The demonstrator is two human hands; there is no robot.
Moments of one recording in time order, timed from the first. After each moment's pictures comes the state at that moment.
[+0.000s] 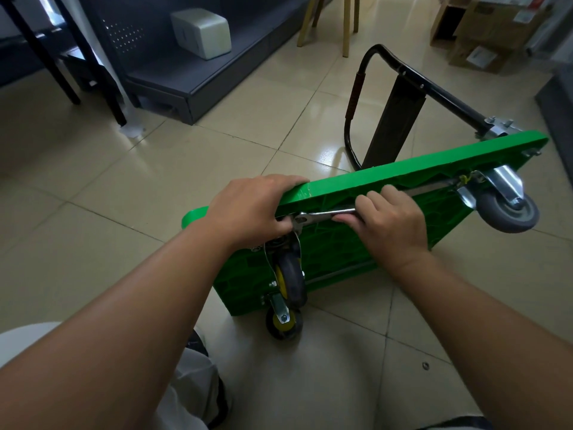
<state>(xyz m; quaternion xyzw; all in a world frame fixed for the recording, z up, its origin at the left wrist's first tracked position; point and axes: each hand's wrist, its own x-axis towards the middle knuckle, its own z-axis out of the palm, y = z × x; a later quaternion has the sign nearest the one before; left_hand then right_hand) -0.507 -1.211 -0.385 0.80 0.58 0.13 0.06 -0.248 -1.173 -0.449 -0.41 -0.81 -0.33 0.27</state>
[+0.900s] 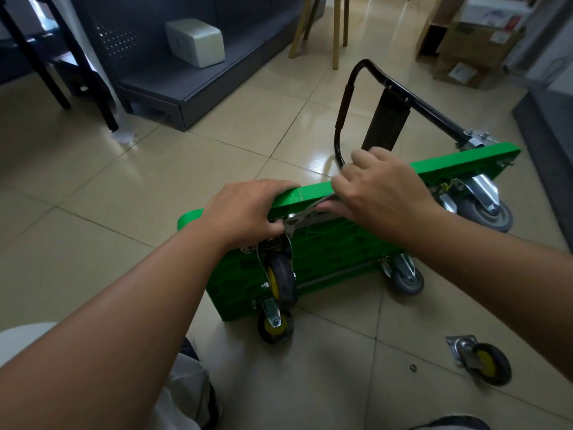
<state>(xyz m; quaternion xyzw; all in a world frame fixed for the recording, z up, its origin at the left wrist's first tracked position) -0.509 -1.205 -0.388 0.80 0.58 0.13 0.07 -0.271 -1.178 -0.337 -0.29 -0.88 -0.38 -0.01</state>
